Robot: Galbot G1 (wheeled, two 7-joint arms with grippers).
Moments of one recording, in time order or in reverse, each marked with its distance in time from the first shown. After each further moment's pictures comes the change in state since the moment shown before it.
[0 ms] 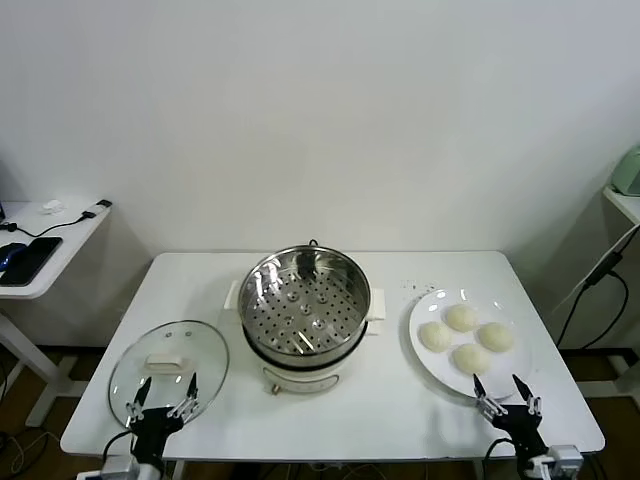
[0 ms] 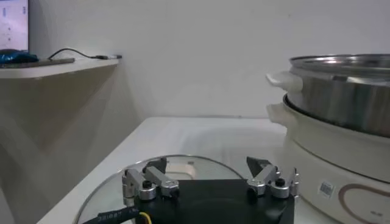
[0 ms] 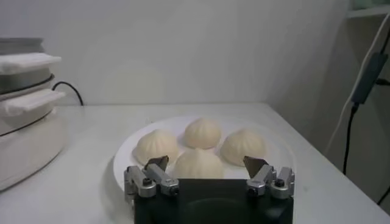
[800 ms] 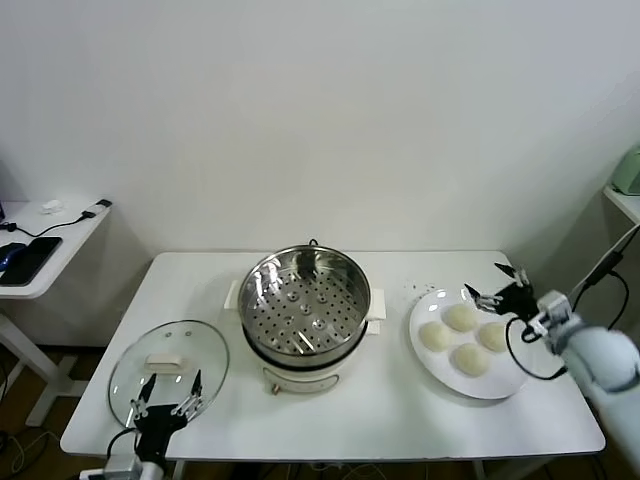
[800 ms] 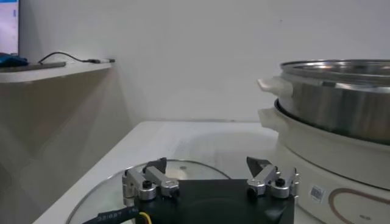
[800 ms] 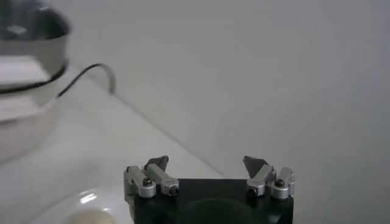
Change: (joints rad) left arm -0.002 0.018 0.020 -0.005 -0.009 -0.016 0.001; right arm 0.767 -0.526 -0.412 -0.281 -0.176 -0.160 -0.520
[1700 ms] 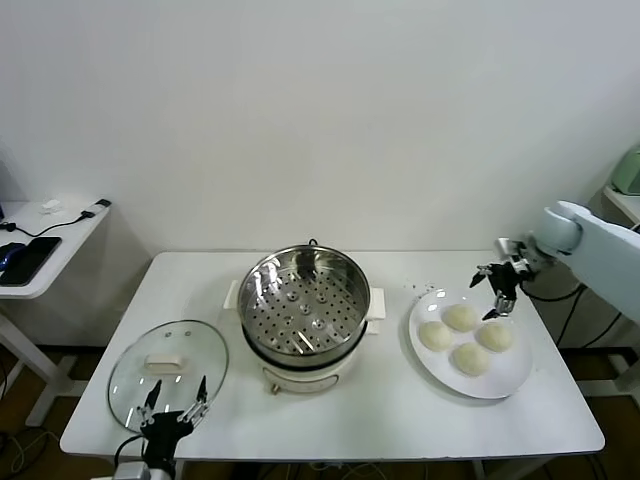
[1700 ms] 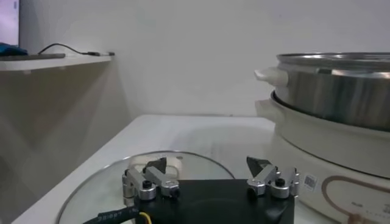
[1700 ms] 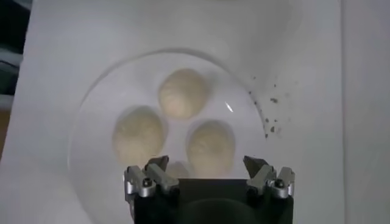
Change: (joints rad) left arm 0.003 -0.040 0.013 0.033 0.030 -0.034 0.000; right arm 1.175 0.153 -1.397 -0.605 -0.107 0.173 -0.657
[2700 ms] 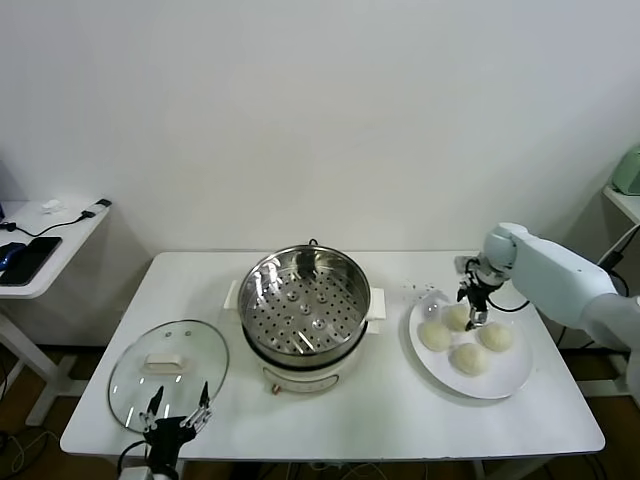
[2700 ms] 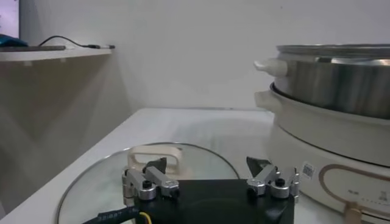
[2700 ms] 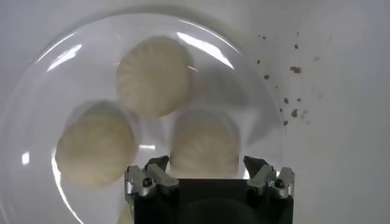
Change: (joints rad) left arm 0.008 -0.016 0.006 0.012 0.014 -0.004 0.000; right arm -0.159 0.241 0.075 -0.314 -0.099 -0.060 0.065
